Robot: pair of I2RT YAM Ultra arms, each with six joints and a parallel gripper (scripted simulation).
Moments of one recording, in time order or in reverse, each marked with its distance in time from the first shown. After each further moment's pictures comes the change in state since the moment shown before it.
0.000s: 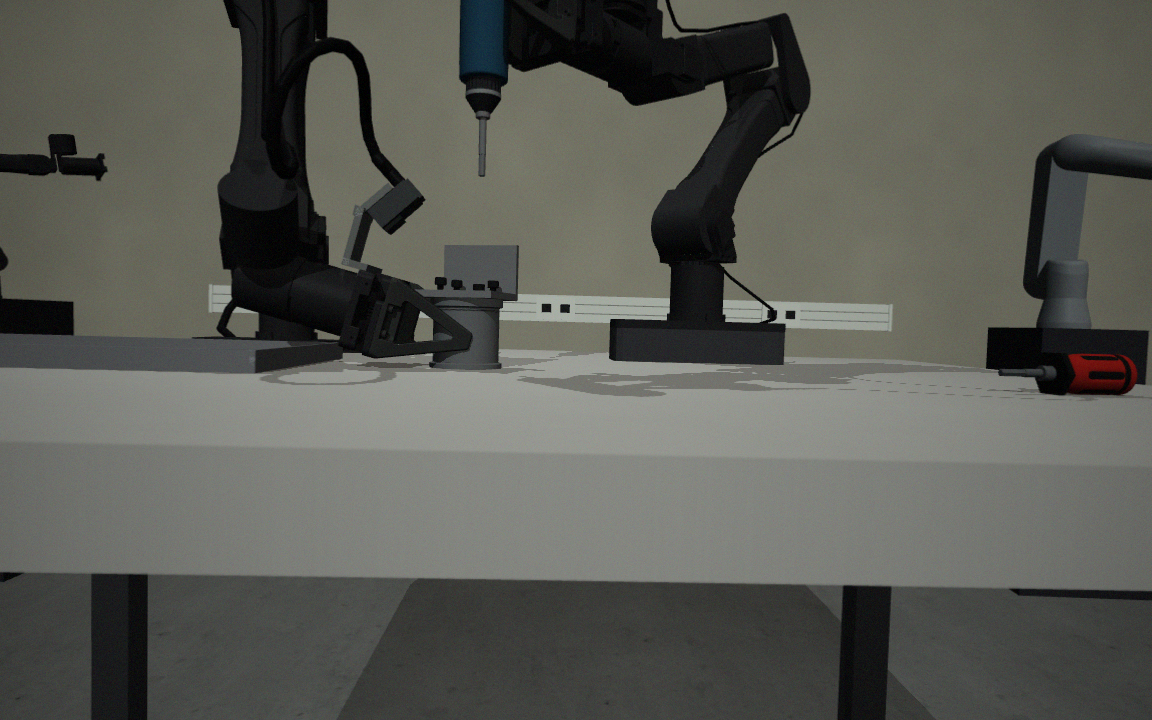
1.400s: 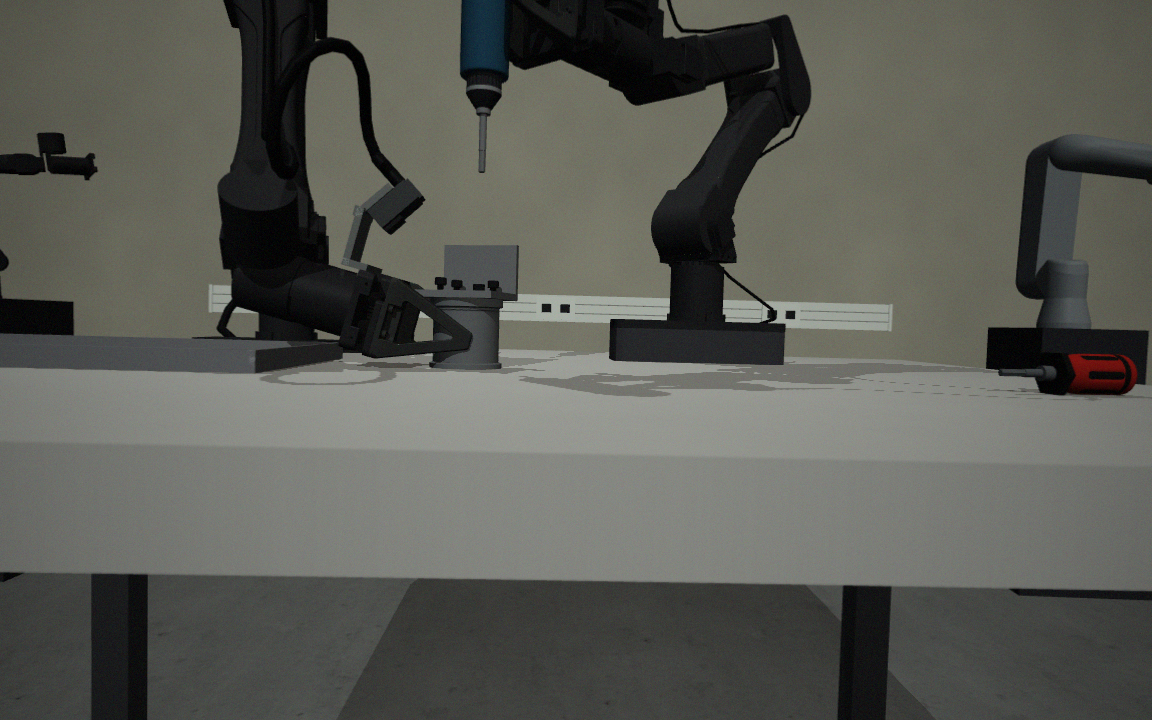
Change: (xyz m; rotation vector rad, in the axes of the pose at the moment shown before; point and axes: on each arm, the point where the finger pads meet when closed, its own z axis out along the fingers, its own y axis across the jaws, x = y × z) left arm -0.003 0.000 -0.001 0.000 -0.010 -0.001; right arm 0.000 0.000 0.000 0.000 0.000 0.000
